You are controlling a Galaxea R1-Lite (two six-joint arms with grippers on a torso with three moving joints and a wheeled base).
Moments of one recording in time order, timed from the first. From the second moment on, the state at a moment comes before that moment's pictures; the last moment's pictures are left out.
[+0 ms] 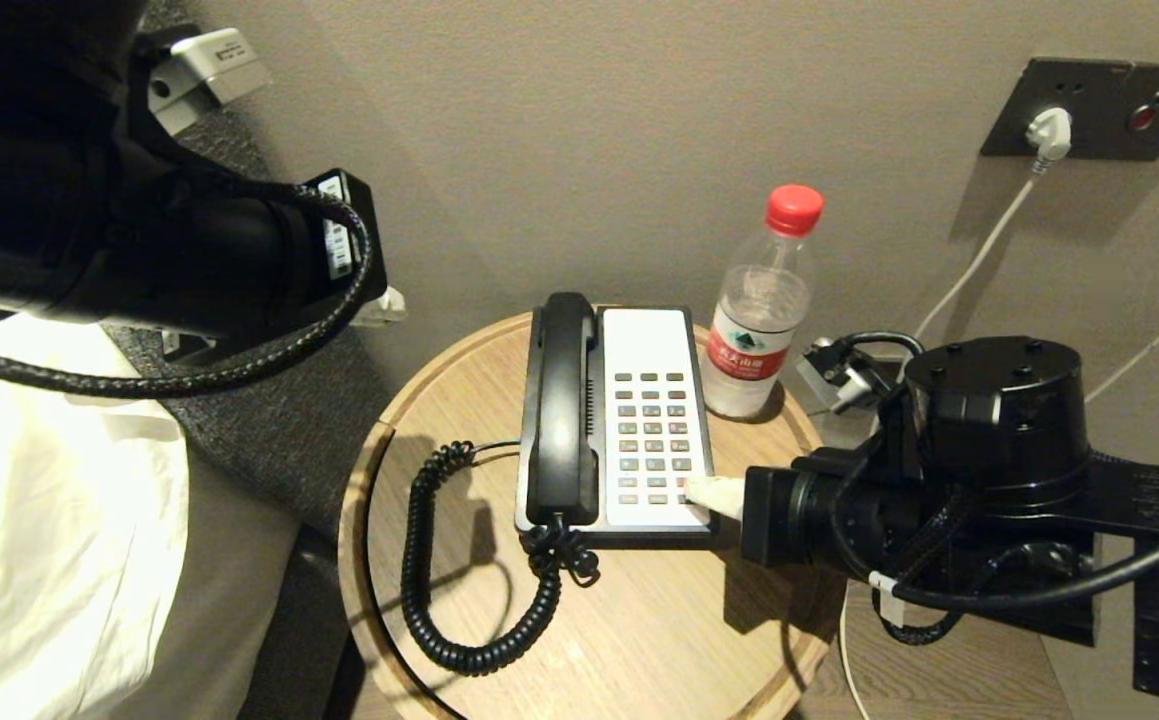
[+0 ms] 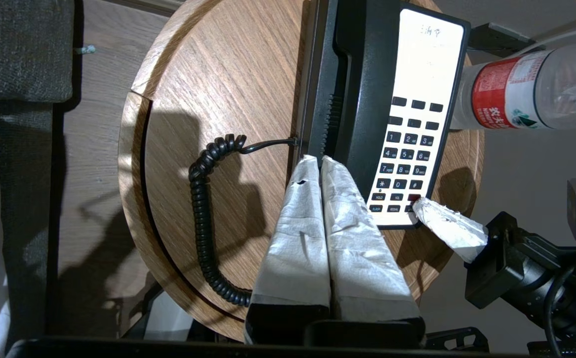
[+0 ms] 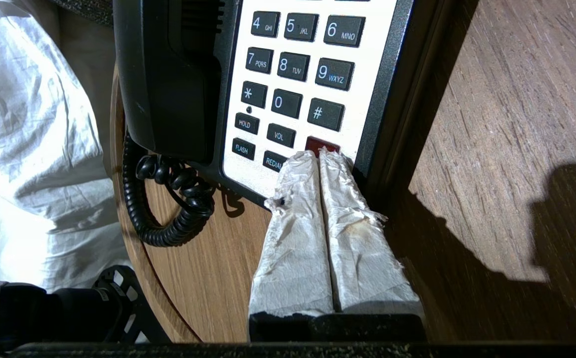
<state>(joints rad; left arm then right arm) -0.71 1.52 -1.71 0.78 0.26 -0.65 0.76 1.62 -0.72 -0.48 0.01 0.52</state>
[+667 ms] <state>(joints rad) -0.71 1.51 -1.69 0.78 0.26 -0.65 0.77 1.60 -0.72 -0.51 0.01 0.52</state>
